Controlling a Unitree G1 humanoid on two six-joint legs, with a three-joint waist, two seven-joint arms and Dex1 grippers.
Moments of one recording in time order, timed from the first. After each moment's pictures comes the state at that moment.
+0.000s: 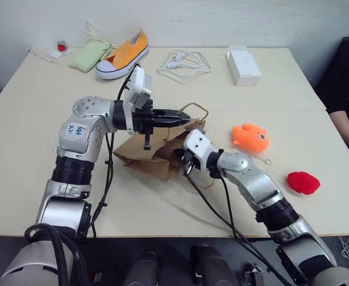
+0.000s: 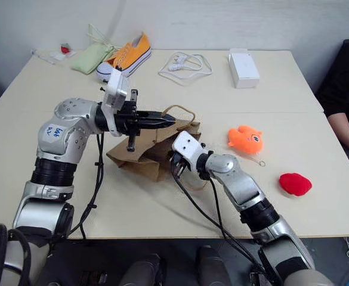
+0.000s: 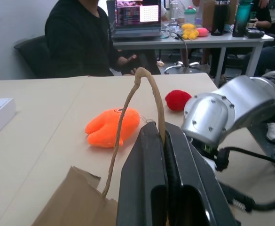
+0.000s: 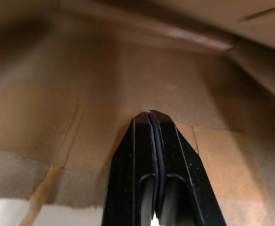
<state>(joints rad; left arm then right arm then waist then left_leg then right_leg) -0.93 0.45 -0.05 0.21 -0.42 0.42 -1.19 -0.63 -0.39 0.44 0.05 0.09 0.40 0.62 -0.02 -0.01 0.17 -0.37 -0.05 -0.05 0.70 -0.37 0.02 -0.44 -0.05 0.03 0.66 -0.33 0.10</state>
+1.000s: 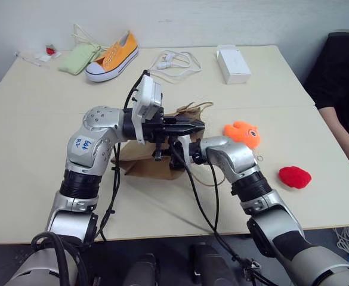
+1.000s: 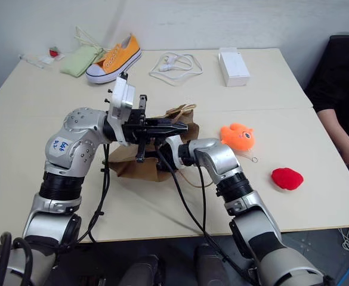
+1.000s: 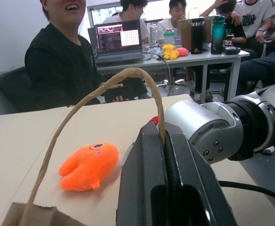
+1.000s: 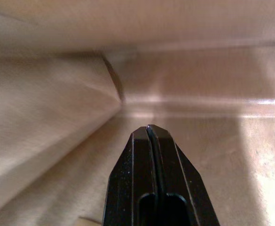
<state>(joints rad) -0.83 0.39 -0.06 0.01 -0.48 0.43 -1.14 -0.88 -0.16 0.30 0.32 0.25 0.74 0.97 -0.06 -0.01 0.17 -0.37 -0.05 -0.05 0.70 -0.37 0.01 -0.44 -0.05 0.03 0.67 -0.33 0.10</state>
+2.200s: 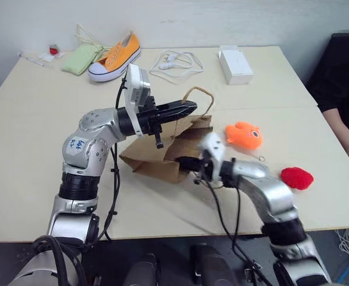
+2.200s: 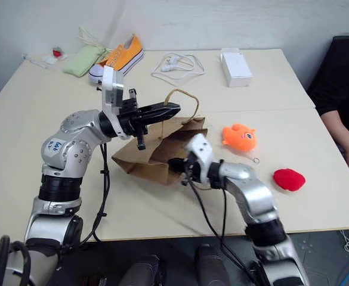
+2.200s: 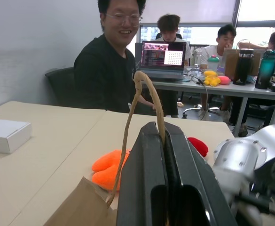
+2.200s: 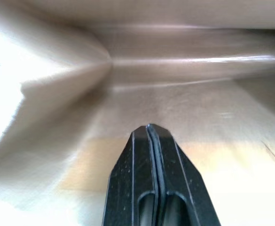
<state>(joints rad) -0.81 0.38 0.02 0.01 -0.56 0.52 -0.95 -0.37 -0.31 0.05 -0.34 0.36 0.77 0.76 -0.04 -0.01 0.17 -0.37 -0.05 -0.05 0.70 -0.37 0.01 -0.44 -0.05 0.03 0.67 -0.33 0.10</state>
